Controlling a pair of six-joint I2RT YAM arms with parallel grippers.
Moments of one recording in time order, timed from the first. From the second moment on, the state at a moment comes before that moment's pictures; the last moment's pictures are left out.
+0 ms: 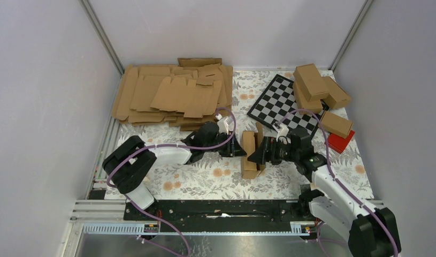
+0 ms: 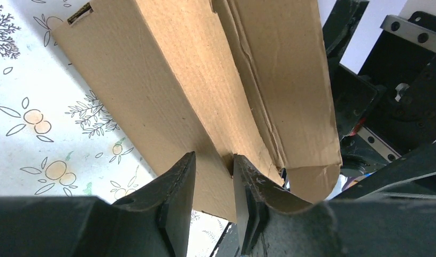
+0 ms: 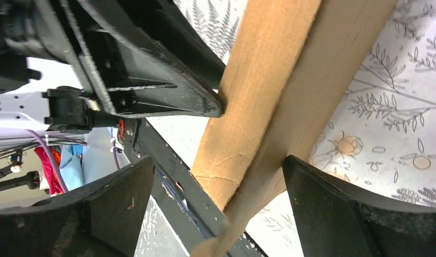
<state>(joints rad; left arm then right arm) -0.83 1.63 0.74 0.41 0.43 -0.82 0.32 0.86 0.39 -0.13 -0.70 0.55</state>
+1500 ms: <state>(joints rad) -0.63 1.24 0.51 0.40 0.23 -0.79 0.78 1.12 0.75 -0.64 -0.19 0.38</state>
